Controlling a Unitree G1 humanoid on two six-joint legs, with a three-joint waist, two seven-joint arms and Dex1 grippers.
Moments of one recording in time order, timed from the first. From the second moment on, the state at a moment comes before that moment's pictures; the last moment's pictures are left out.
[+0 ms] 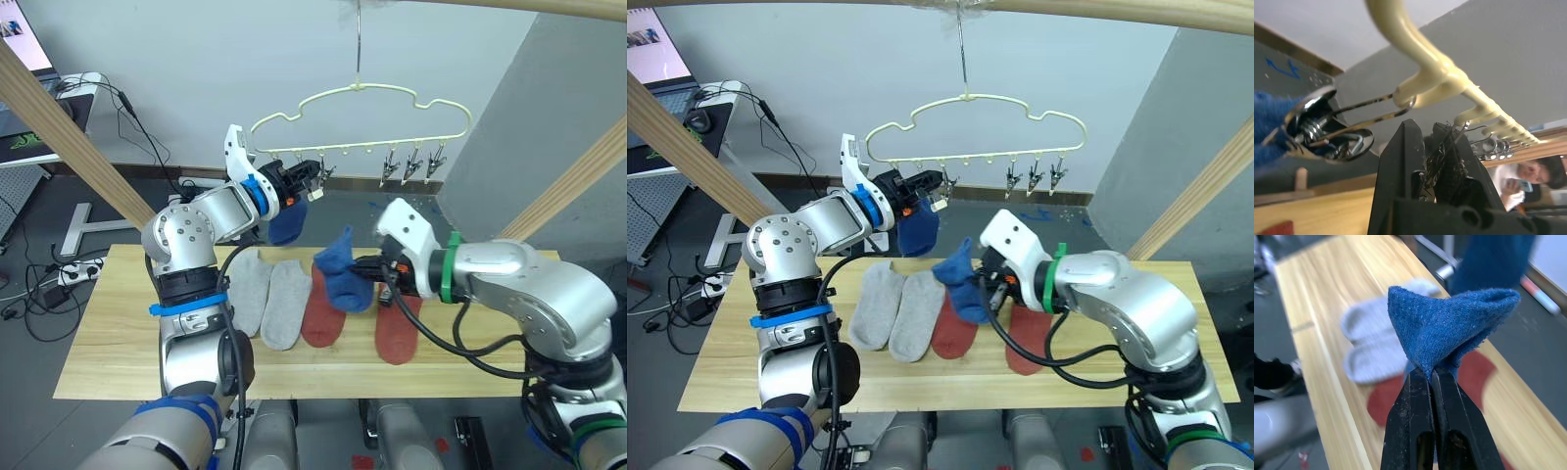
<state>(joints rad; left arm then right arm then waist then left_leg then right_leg) -0.94 0.15 0.45 0.13 -0.76 1.21 -0.13 -0.71 -0.48 0.21 -0.61 0.50 1.32 0.61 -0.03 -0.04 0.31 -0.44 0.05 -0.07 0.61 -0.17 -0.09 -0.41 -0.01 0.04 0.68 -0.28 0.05</state>
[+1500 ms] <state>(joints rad) -0.93 0.16 0.46 0.09 -0.82 1.28 -0.08 -0.90 -0.40 0.38 -0.11 0.29 0.95 0.73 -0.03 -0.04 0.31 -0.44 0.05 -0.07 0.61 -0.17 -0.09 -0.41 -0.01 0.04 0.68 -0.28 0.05</state>
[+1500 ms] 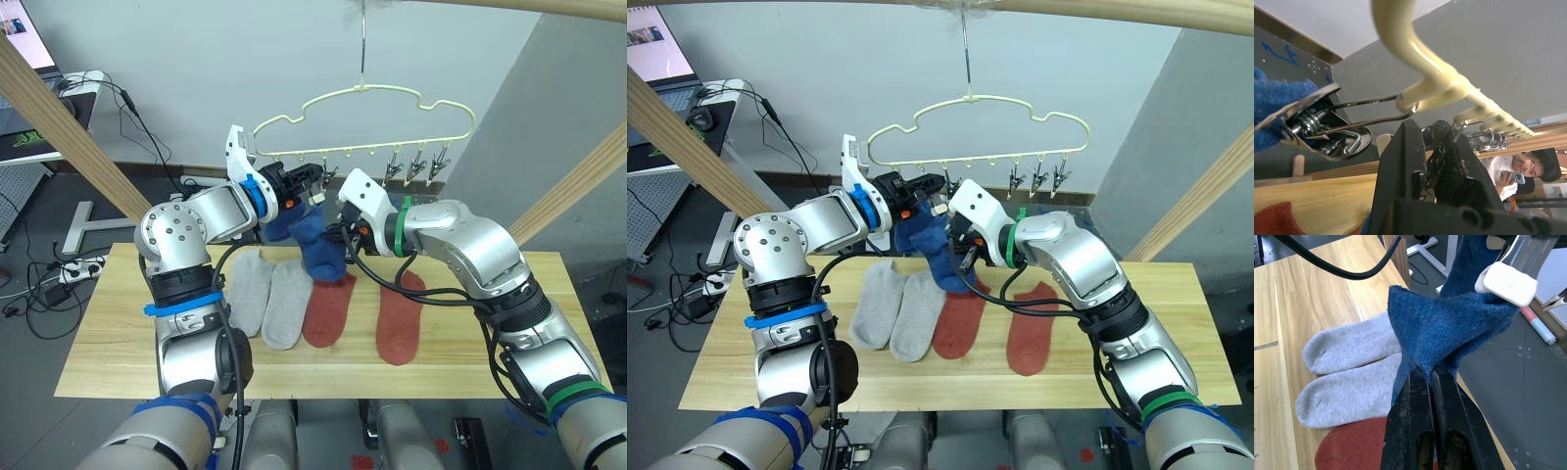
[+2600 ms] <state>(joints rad) -0.85 0.30 0.32 0.01 -0.82 1.26 -0.21 -0.93 -0.38 0.37 -0.08 0.27 0.95 0.73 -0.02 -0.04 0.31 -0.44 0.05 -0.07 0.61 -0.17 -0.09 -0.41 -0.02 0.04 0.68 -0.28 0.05</state>
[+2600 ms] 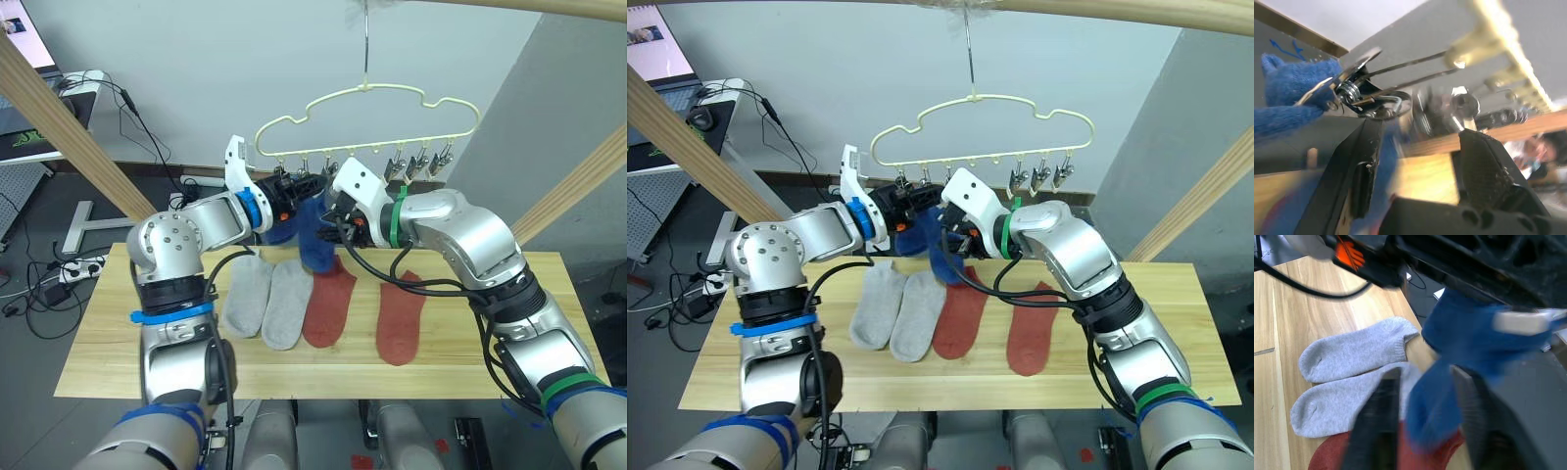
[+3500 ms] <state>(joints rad) -0.40 0.41 0.00 -0.43 -0.49 0.71 -0.40 -0.43 -0.62 -0.18 -0.70 0.56 1.22 0.69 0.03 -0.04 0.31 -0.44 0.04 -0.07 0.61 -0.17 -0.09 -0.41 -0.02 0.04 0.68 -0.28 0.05</state>
